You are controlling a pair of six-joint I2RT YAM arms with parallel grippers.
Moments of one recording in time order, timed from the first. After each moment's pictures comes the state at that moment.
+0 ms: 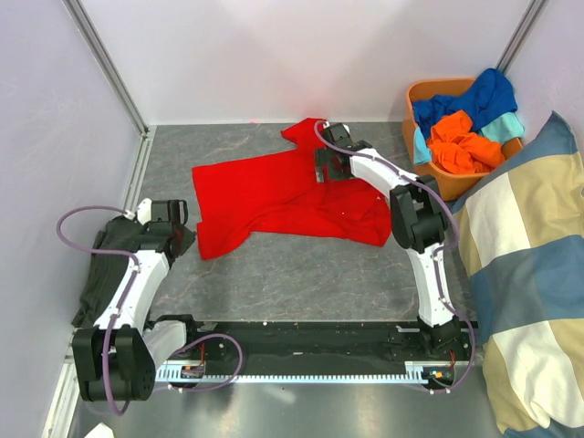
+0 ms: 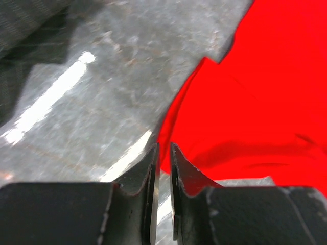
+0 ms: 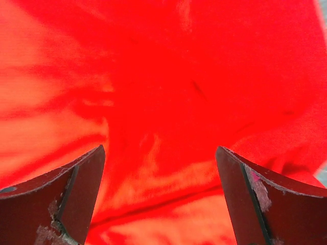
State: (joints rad) left arm 0.02 1.03 0.65 -0.53 -0.27 -0.81; right arm 0.44 2.30 1.89 -0.57 0.27 0.27
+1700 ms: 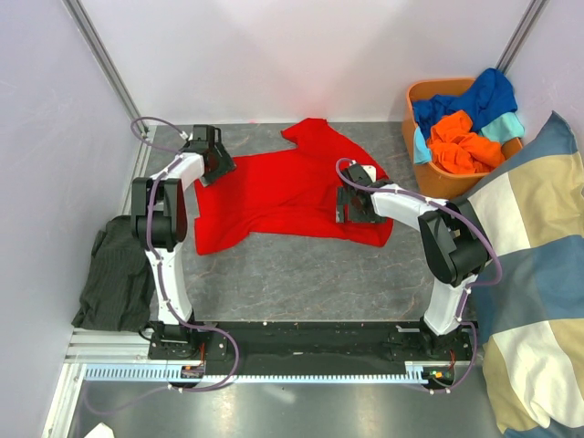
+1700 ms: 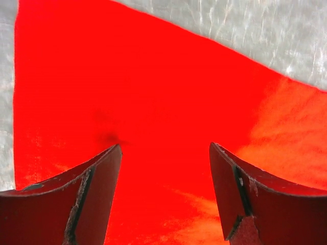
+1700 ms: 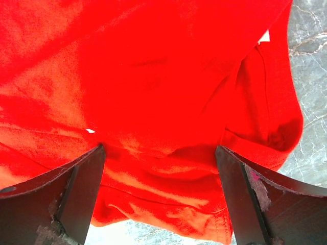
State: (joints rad) left arm -0.06 2.15 1.58 -0.35 -0.10 -0.58; right arm 0.47 1.86 1.19 -0.47 0.32 0.47
